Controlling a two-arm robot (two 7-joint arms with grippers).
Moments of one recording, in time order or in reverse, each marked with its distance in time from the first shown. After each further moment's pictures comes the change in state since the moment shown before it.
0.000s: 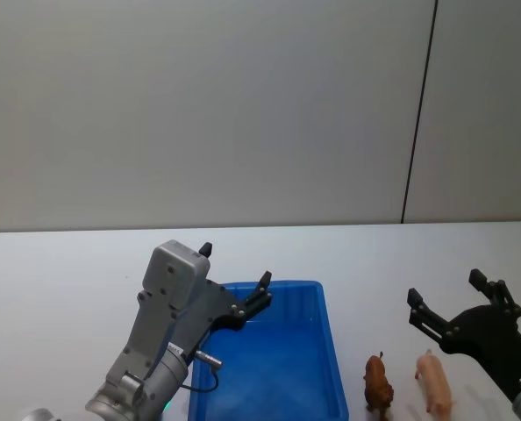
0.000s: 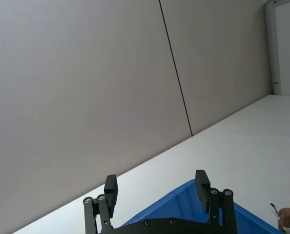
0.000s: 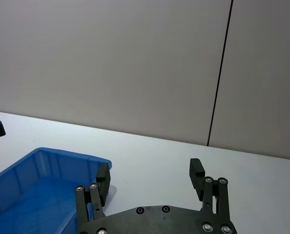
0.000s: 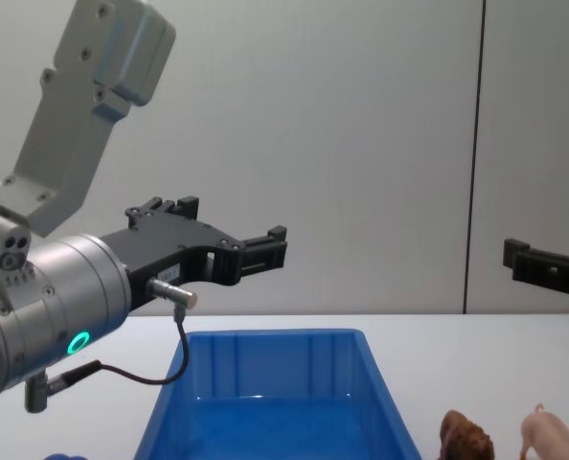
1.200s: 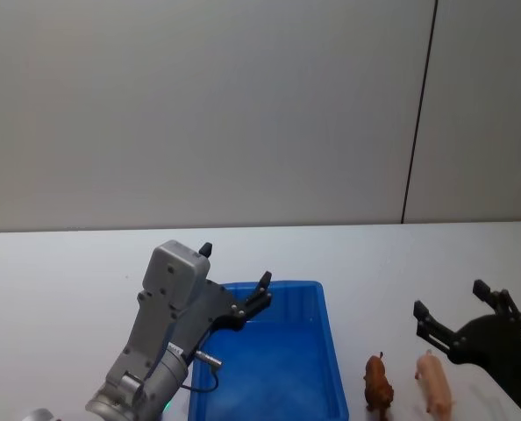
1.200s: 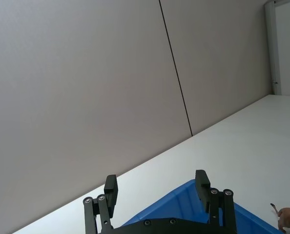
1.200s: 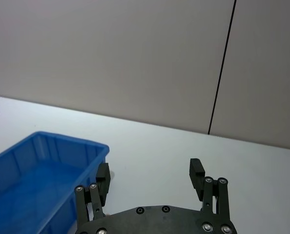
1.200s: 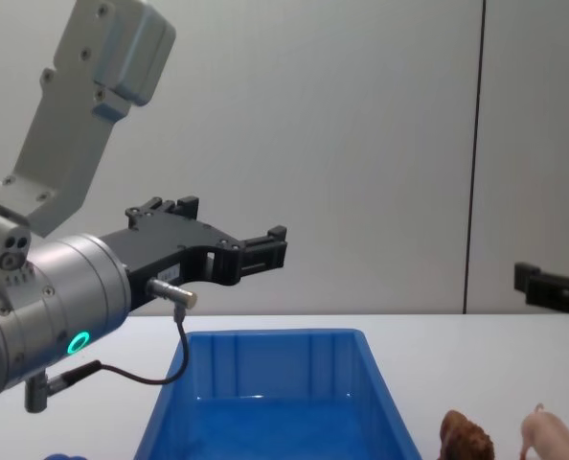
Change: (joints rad) left arm 0.000 0.000 0.000 0.000 0.000 0.000 0.000; right arm -0.001 0.027 0.018 0.020 0.017 0.026 0.047
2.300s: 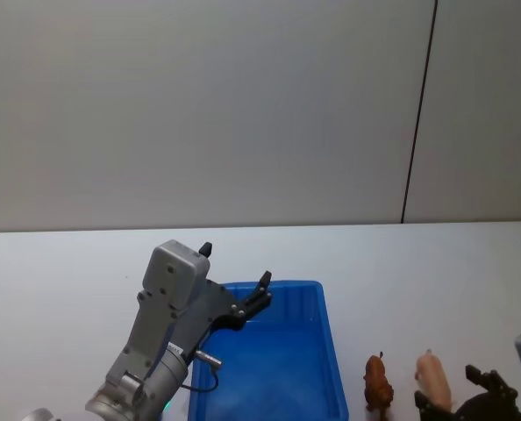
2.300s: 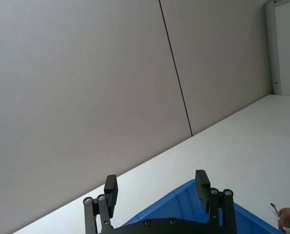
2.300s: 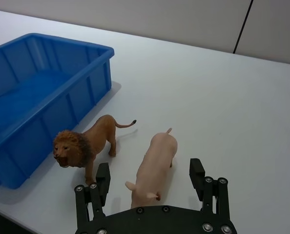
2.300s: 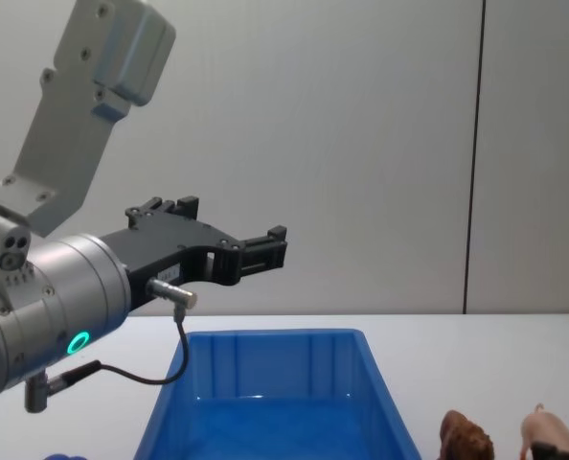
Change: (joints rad) left arm 0.000 0.000 0.000 0.000 0.000 0.000 0.000; right arm -0.028 0.038 -0.003 0.114 -0.021 0.142 0.126
